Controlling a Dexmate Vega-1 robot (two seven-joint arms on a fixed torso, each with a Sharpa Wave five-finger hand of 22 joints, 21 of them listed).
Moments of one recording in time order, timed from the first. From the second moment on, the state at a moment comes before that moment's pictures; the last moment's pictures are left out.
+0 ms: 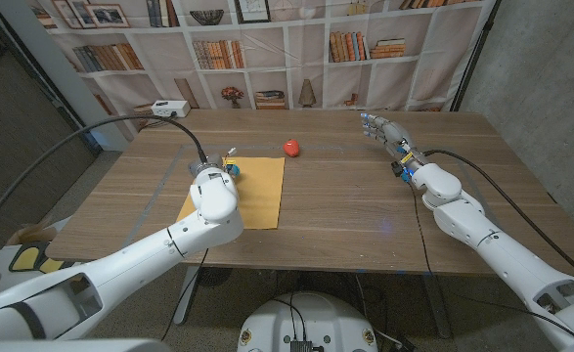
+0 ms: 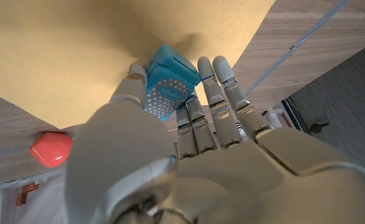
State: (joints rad) left arm 0.66 0.69 0.90 -1.98 0.89 1.39 -0.33; left_hand 0.97 0.06 0.39 -0.15 0.18 0.63 0.01 0.28 0.27 0.67 -0.05 0.41 0.35 0.86 -0.07 0.25 0.35 0.43 0.05 0.99 0.27; right arm -0.80 -0.58 -0.40 -1.34 0.45 0.35 0.07; right_hand 0.25 0.12 0.48 -0.13 0.20 0.38 0.02 0.21 0.19 0.29 0.14 0.24 0.23 0.21 0.08 0.30 0.29 0.22 0.16 0.23 0.18
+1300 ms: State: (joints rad) left arm 0.46 0.76 1.14 -1.97 1.05 1.39 -0.74; left_hand 0.70 0.07 0.34 -0.04 0.17 0.01 -0.01 0.17 0.20 0.10 0.07 0.19 0.39 0.20 0.11 0.18 0.23 0.06 0.16 0.78 0.18; right arm -0.79 -0.56 -0.40 -1.31 0.45 0.38 0.08; right_hand 0.26 0.12 0.47 -0.13 0.20 0.38 0.02 0.21 0.19 0.29 0.14 0.24 0.23 0.22 0.08 0.30 0.29 0.23 0.17 0.23 0.18
